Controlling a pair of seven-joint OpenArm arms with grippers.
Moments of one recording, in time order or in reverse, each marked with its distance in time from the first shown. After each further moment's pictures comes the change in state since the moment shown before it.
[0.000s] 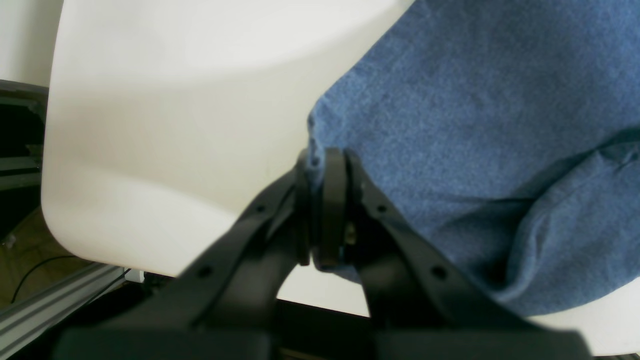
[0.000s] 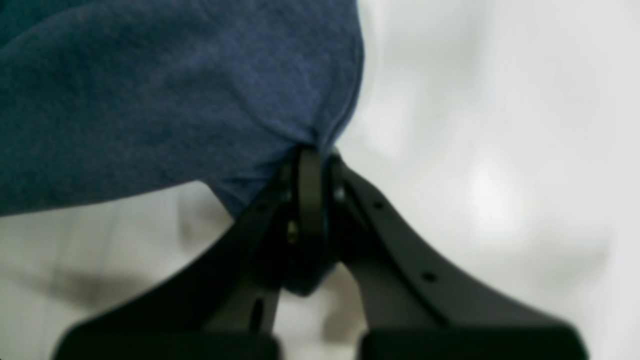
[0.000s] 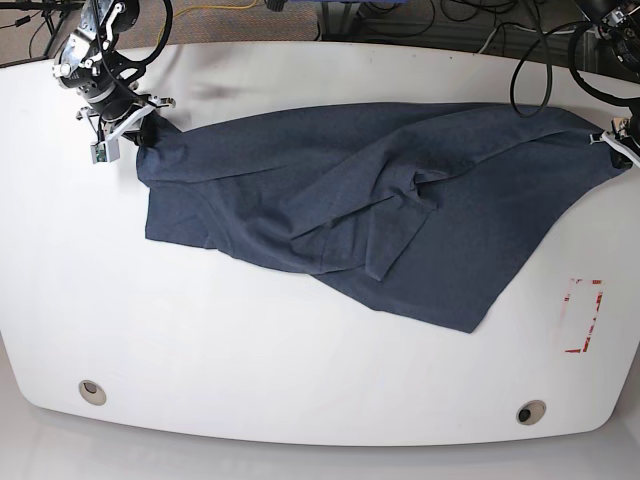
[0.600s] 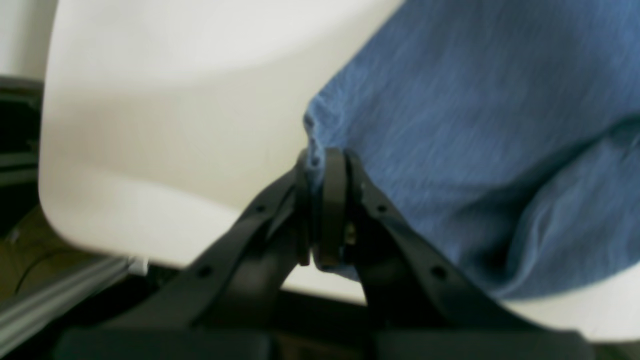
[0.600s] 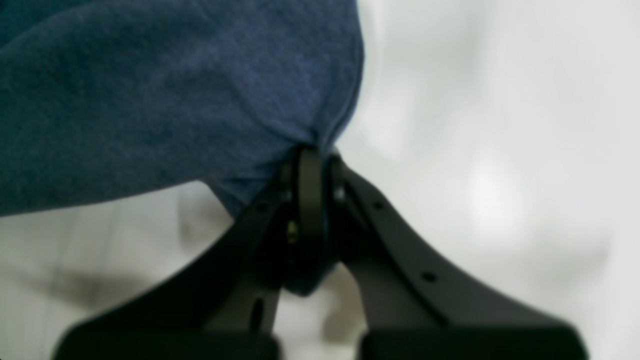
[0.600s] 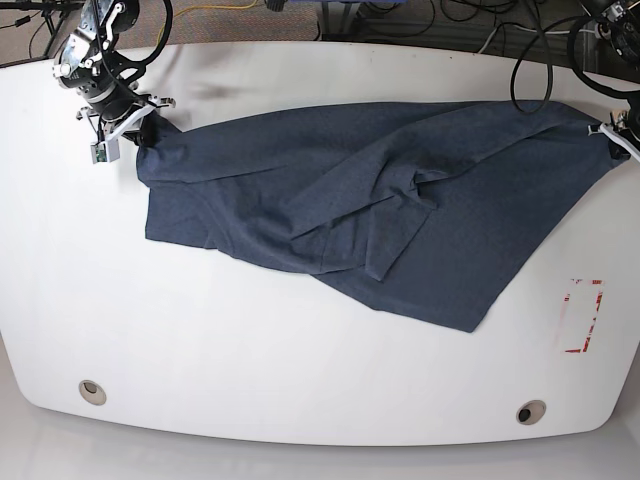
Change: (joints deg) left arm 3.9 -0.1 0.0 0.4 0.0 0.0 0.0; right arm -0.1 0.0 0.0 0.0 0.0 0.0 0.0
